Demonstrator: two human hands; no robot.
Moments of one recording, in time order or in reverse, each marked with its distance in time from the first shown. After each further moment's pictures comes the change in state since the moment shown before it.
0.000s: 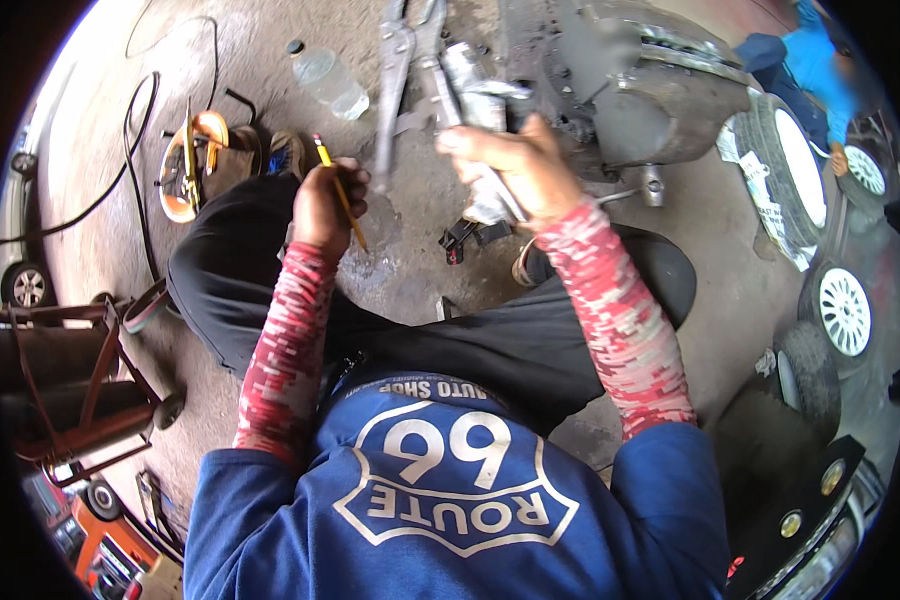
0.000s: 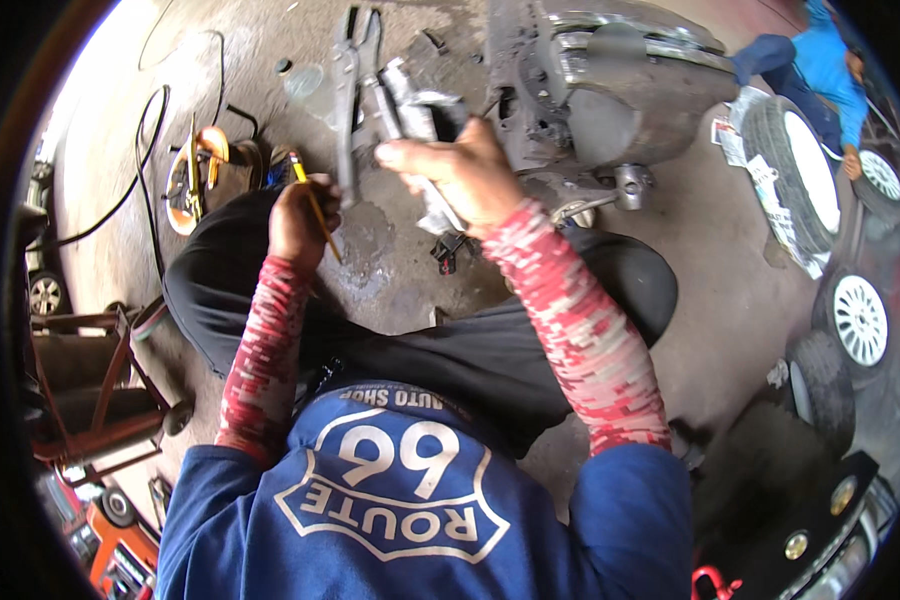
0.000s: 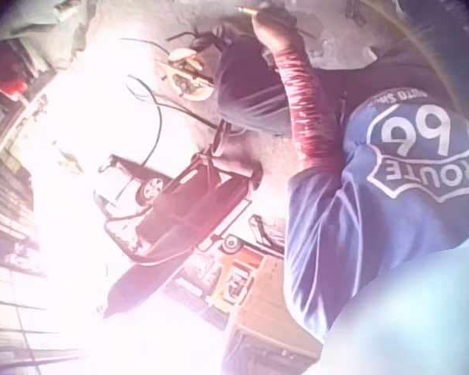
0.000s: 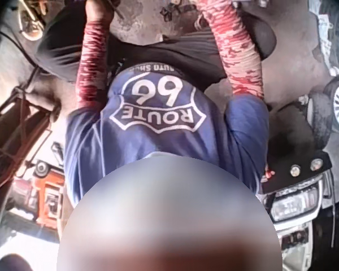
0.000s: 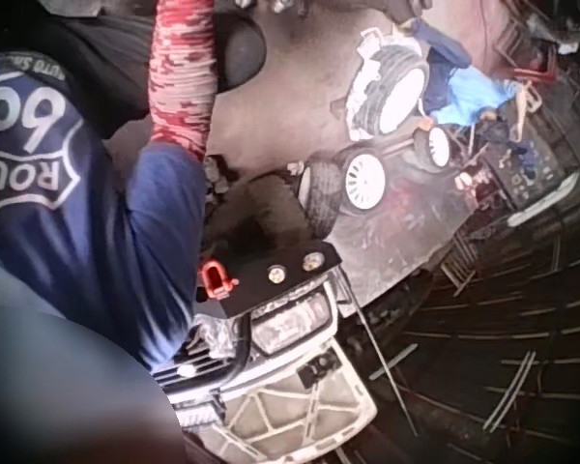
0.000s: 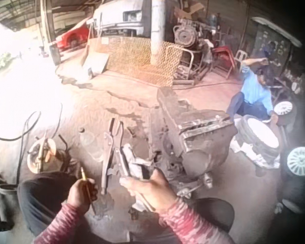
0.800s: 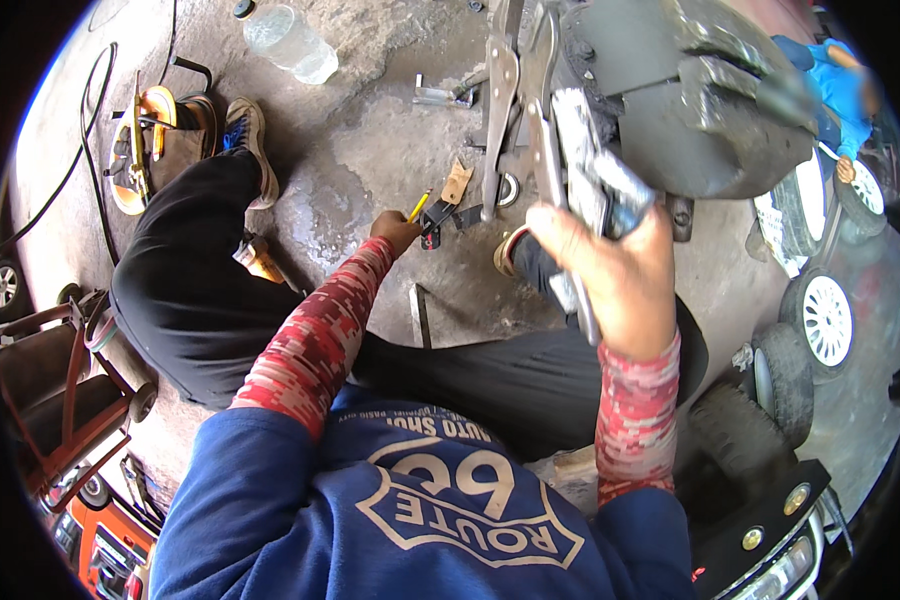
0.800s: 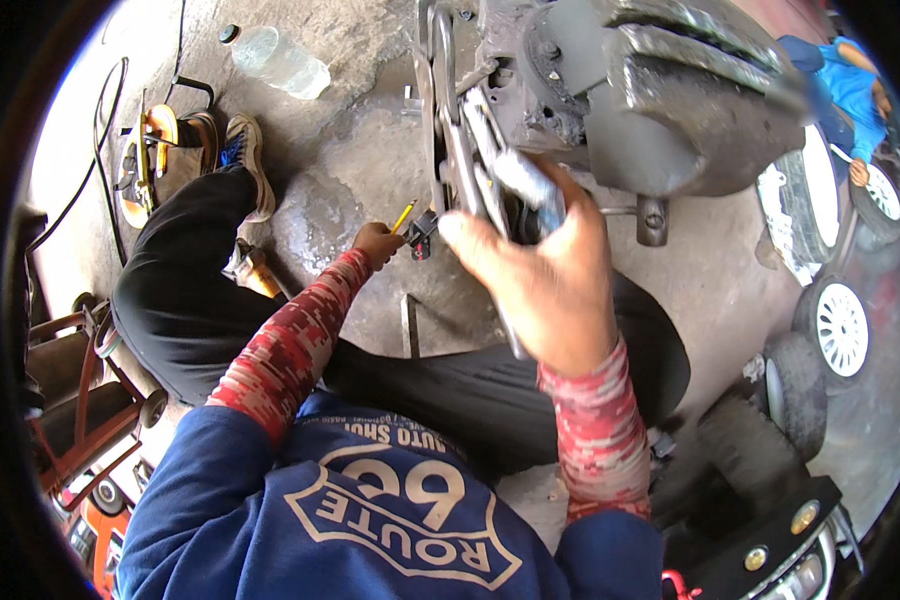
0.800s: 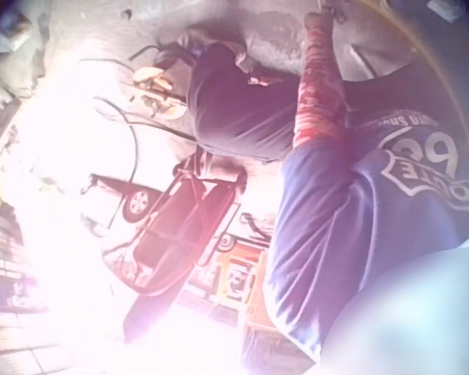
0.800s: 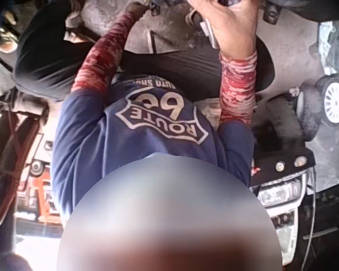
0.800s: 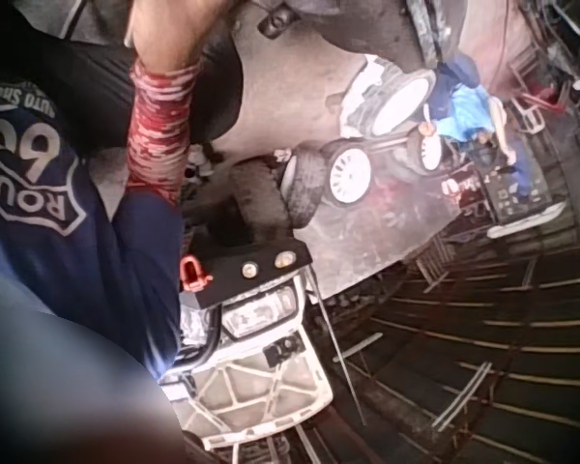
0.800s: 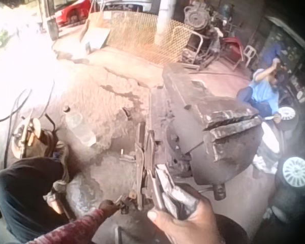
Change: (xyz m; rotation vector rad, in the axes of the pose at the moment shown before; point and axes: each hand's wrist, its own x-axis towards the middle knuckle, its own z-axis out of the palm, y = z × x) left_hand 0.100 -0.238 -0.042 1.159 -0.005 -0.482; right_hand -0.042 -0.018 -0.027 -0.403 0.373 0.119
